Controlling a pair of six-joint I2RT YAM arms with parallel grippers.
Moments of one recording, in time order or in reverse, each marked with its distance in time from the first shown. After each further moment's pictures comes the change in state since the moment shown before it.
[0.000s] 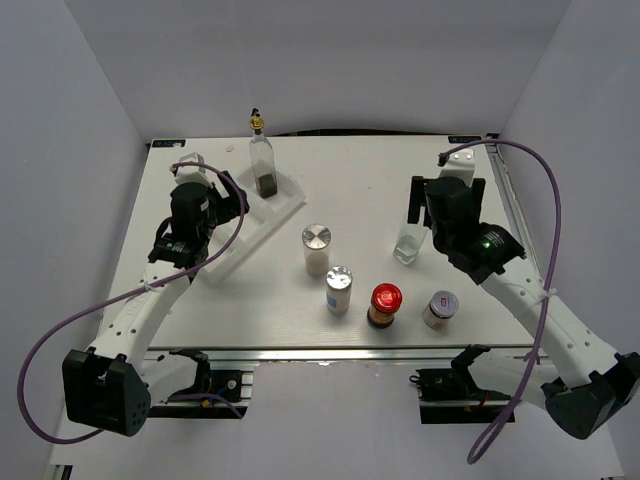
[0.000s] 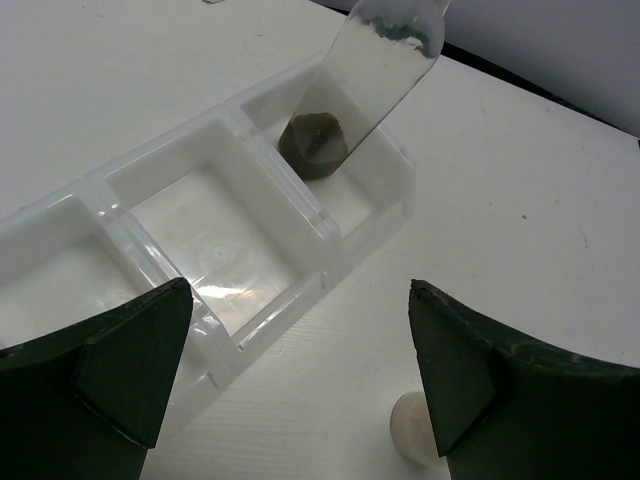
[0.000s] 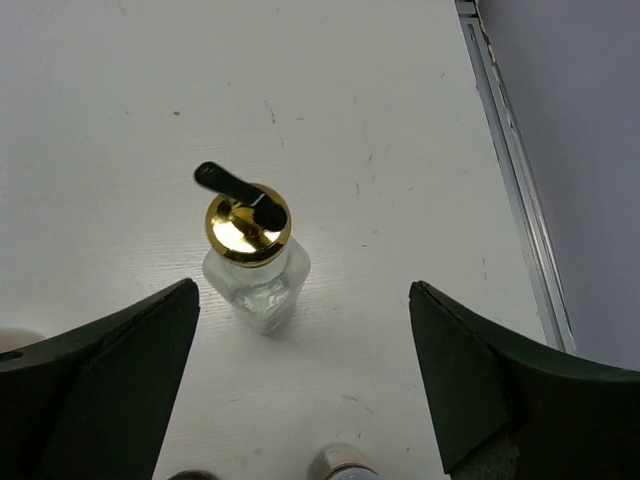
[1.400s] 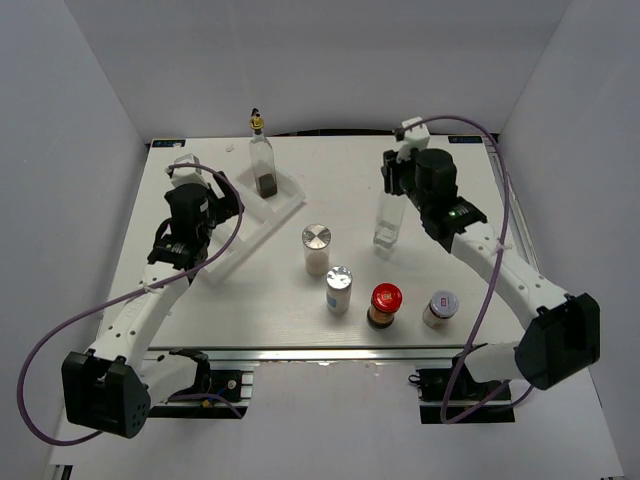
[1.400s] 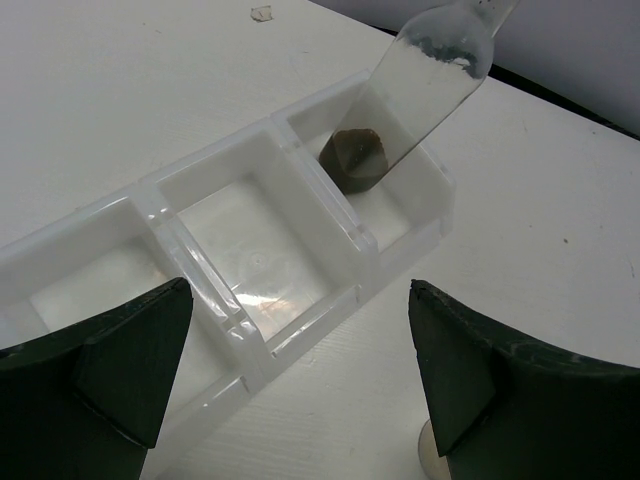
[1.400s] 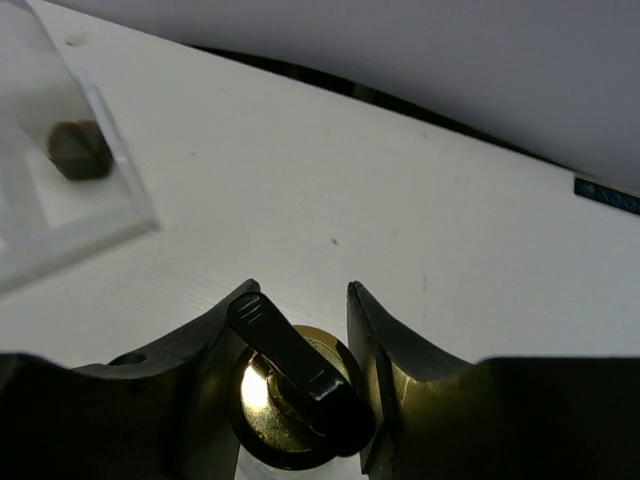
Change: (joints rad) left arm -0.001 -0.006 -0.005 -0.003 -0.092 0.026; right arm -0.157 0.252 -0.069 0.599 -0.535 -0.274
